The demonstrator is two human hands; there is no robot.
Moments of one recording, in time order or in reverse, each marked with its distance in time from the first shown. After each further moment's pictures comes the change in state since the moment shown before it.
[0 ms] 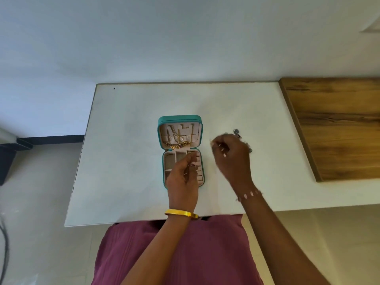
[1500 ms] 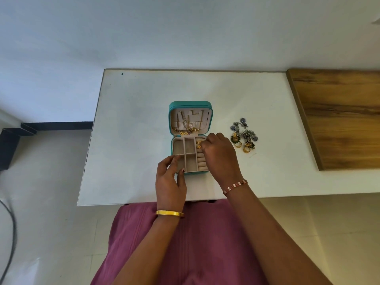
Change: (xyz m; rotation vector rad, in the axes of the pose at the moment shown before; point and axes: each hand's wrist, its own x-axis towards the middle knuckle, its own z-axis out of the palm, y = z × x) left_hand -0.014 -0.037 -0.044 0.424 0.071 0.148; right_hand -0.024 -0.011 0.032 -0.747 -0.271 -0.367
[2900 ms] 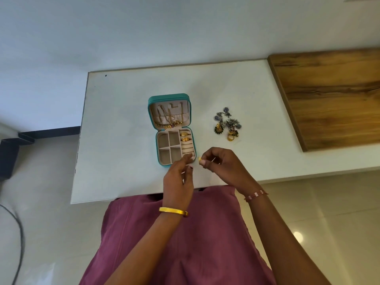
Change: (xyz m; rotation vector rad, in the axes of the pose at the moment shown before) left_hand -0.032 0.037 0.014 -0.213 -0.199 0.009; right_hand -0.062 0.032 -0.035 1.106 -0.337 0.468
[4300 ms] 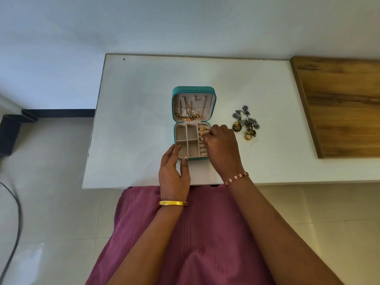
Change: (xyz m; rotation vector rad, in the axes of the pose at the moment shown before) left_hand 0.012 -0.028 -0.029 0.100 0.185 -0.100; right_hand 0.054 -0.004 0.048 -1.131 0.398 -0.464
